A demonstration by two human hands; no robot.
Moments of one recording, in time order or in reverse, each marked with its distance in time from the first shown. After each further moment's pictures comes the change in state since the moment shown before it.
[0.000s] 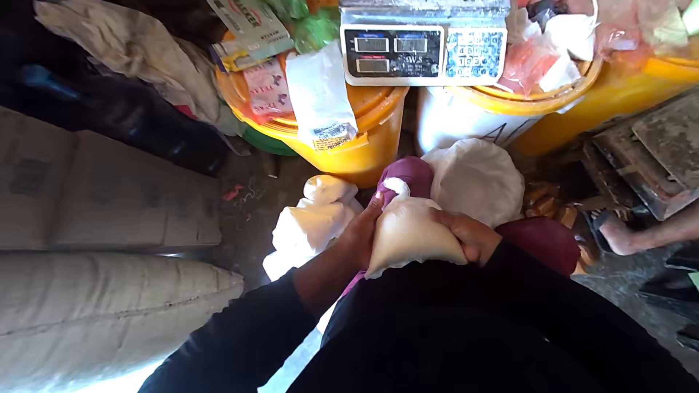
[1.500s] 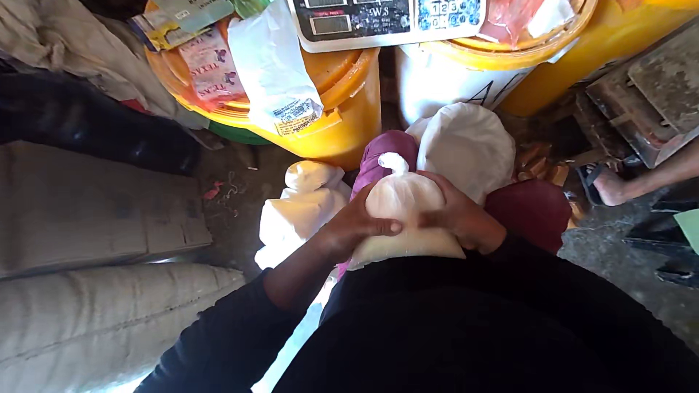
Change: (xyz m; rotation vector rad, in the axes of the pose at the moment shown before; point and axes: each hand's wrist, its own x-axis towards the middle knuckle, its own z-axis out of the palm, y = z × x) left_hand -0.010 0.005 -0.003 0.531 -0.254 0.114; right_hand -0.019 0.016 -0.002 -0.271 0.032 -0.337
